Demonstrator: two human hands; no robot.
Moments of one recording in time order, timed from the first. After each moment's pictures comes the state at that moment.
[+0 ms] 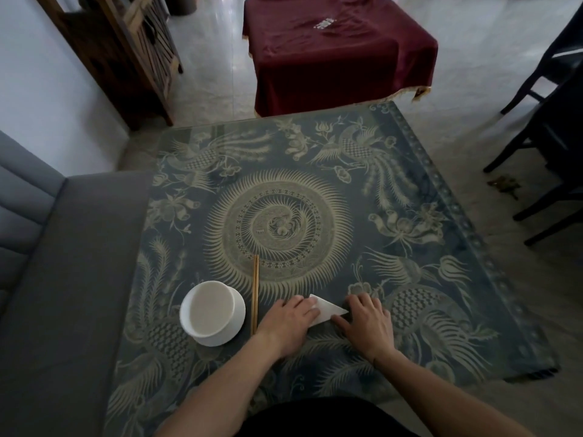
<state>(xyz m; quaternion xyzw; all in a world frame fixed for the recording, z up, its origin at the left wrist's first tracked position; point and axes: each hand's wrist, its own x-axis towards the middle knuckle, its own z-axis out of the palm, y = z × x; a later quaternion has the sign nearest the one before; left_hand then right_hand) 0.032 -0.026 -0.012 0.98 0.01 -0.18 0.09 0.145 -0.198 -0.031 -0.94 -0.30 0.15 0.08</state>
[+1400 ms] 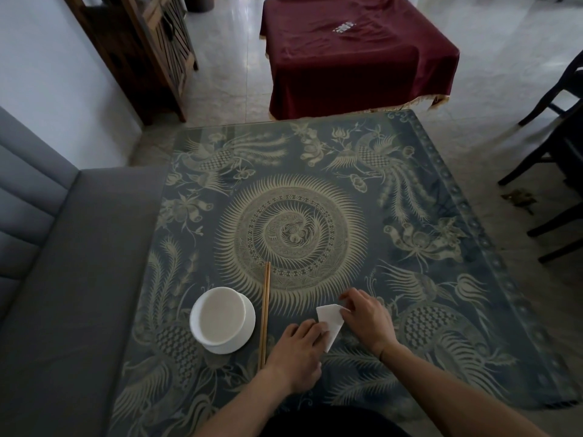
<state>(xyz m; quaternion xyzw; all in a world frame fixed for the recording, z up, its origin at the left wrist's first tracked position) 0.006 -0.043 -0.029 0.98 0.01 -0.13 0.13 0.168 -0.157 -0.012 -0.90 -0.33 0.18 0.22</state>
